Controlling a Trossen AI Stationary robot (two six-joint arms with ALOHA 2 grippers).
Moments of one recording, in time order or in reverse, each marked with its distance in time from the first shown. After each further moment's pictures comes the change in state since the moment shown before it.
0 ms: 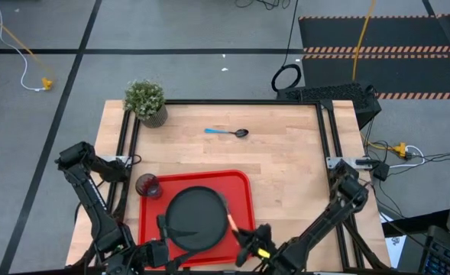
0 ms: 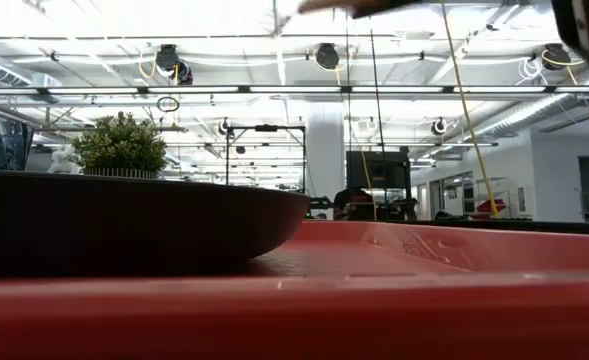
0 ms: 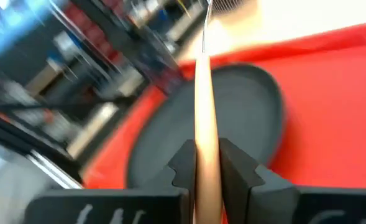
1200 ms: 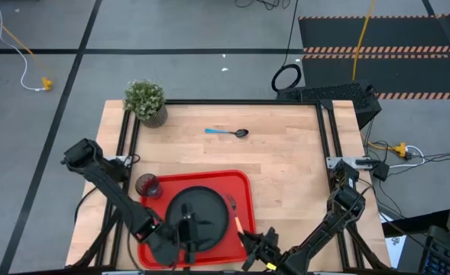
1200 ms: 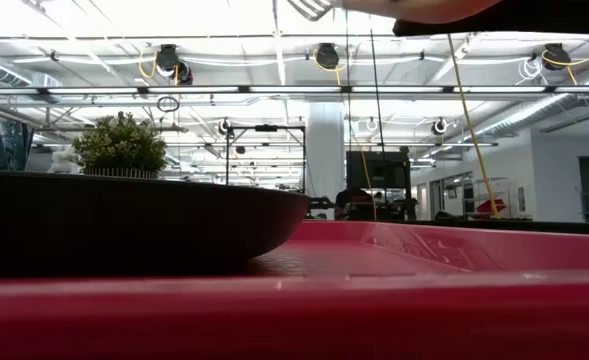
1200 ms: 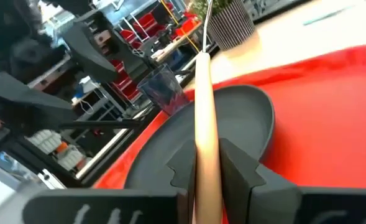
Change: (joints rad) left arm 0.209 0.002 -0.267 0.045 0.427 -0.260; right arm 0.062 0.097 0.001 -0.067 0.210 0.149
